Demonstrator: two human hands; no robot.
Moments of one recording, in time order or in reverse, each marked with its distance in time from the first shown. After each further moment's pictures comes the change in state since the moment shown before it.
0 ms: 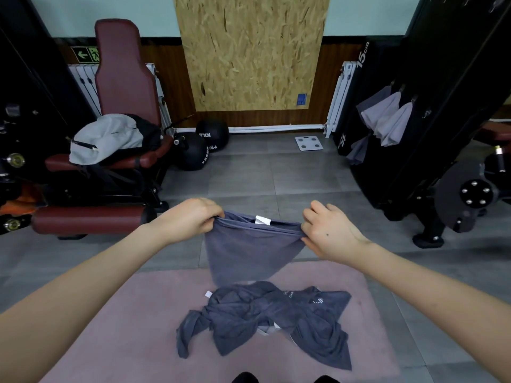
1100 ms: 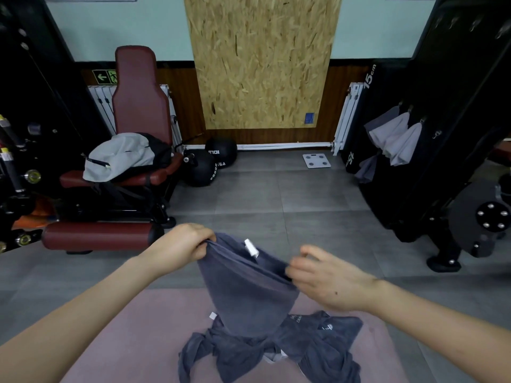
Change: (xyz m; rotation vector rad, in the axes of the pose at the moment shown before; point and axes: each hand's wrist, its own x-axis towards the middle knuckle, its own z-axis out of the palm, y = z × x) left_hand -0.023 -0.011 -0.008 -0.024 0.061 -0.142; right_hand 0.003 -0.020 -0.023 -0.023 0.203 -0.439
